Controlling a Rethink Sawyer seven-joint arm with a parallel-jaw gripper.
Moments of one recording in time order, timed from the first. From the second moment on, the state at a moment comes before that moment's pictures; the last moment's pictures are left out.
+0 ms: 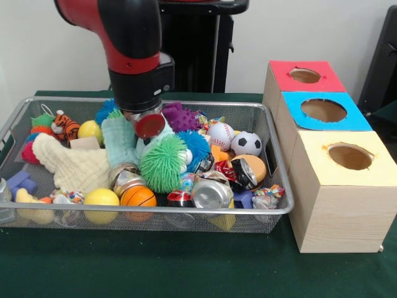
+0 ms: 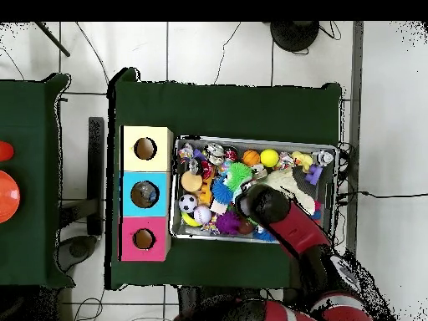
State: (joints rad) arm -0.40 -0.45 -0.09 1.79 0.34 0.27 2.10
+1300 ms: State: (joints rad) arm -0.27 -0.62 -0.16 1.88 0.34 0.55 2.10
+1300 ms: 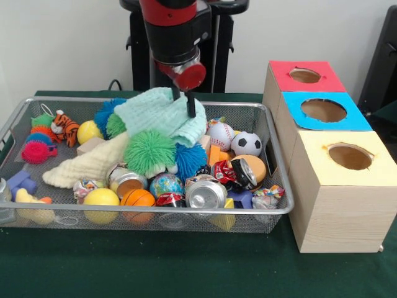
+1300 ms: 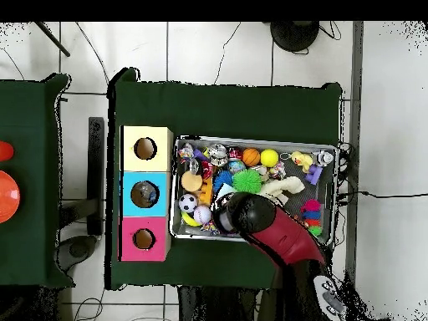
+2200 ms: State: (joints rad) arm -0.24 -0.57 -0.19 1.84 0.28 0.62 2.10
